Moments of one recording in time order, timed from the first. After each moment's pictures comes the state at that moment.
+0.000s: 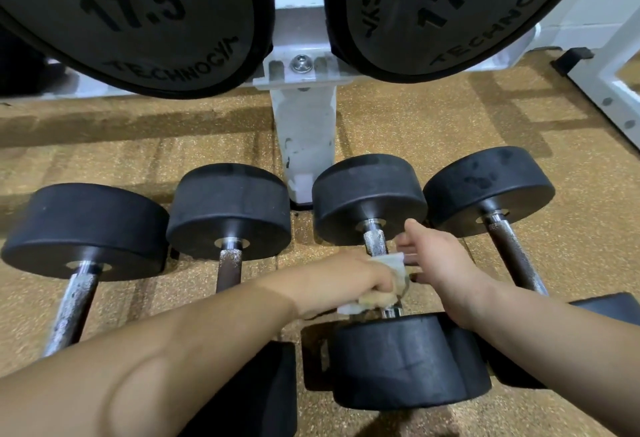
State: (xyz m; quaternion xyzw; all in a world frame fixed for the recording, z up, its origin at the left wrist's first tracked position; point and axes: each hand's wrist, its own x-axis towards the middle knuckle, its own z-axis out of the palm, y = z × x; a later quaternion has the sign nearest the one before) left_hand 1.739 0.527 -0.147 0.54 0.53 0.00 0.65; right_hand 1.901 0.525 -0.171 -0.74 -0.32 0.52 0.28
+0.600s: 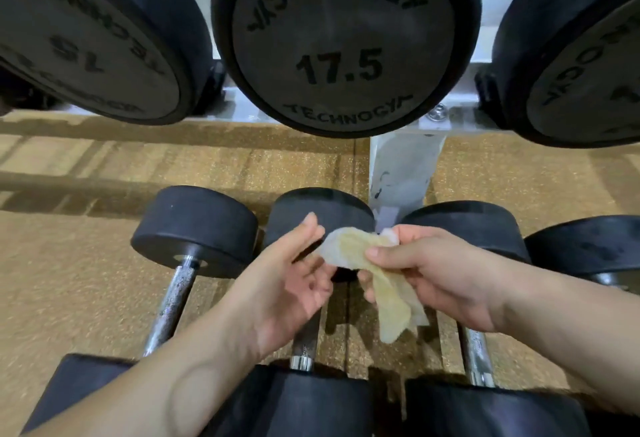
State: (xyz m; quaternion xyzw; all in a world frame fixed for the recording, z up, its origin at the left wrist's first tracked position) left_hand 1.585 0.509 -0.116 0.07 0.47 0.47 0.74; right_hand 1.786 0.565 -0.096 -0.52 -0.40 0.74 0.15
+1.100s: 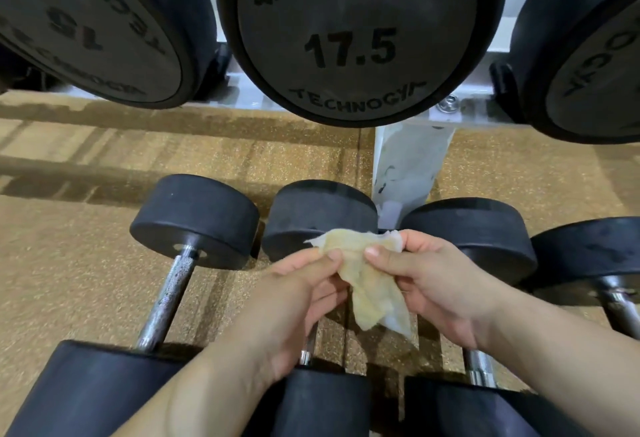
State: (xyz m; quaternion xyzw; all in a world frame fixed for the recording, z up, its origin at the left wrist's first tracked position) left_hand 1.602 0.488 -0.131 0.15 0.54 0.47 0.68; right_hand 1.781 0.549 -0.119 -0.51 -0.35 0.75 0.25
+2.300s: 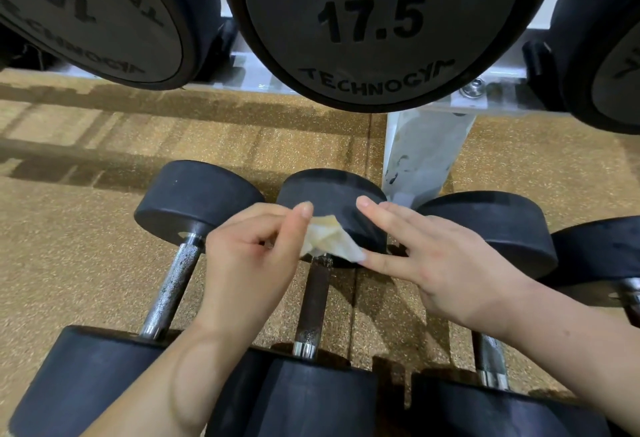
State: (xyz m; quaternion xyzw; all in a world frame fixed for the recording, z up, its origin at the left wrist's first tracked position) left_hand 1.565 0.499 -0.134 0.52 0.65 0.52 0.19; right_hand 1.806 0.580 -0.145 -0.25 -0.97 0.04 -0.03
